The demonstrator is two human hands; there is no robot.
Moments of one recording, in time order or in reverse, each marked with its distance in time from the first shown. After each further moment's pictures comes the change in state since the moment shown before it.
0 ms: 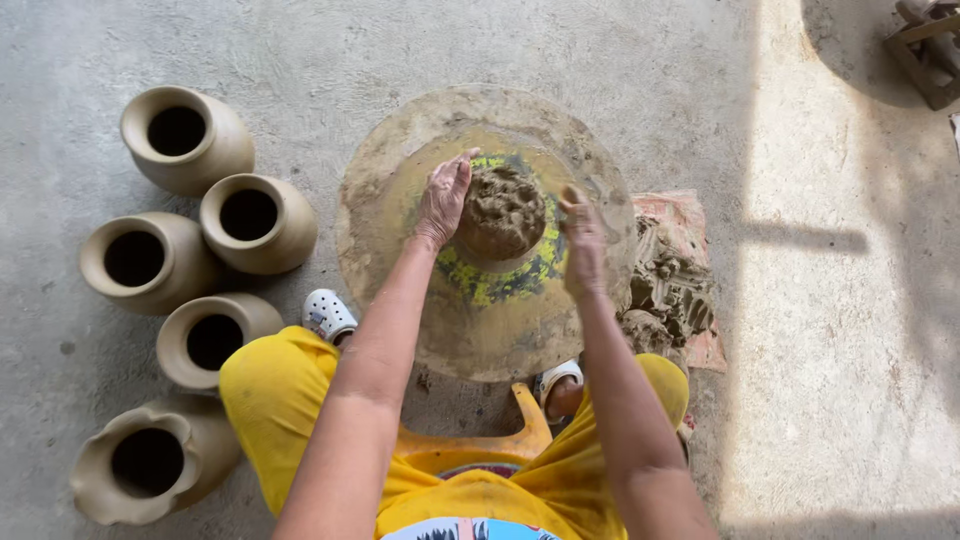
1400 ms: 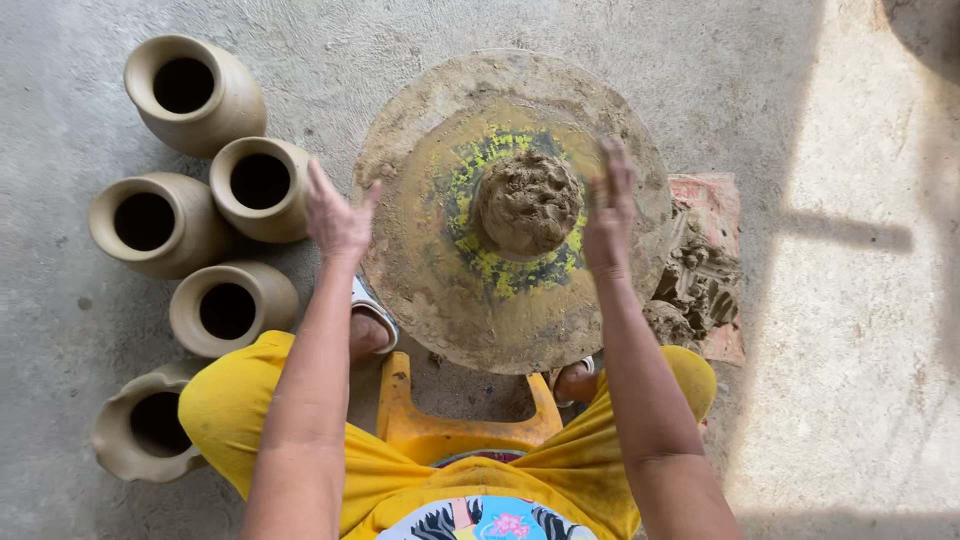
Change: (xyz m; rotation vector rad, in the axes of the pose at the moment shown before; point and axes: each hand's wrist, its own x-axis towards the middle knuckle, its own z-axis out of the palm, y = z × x) left_hand -0.075 -0.095 -0.128 0.437 0.208 -0.626; right_hand 0.019 -0.024 0.030 -0.314 -0.010 -0.239
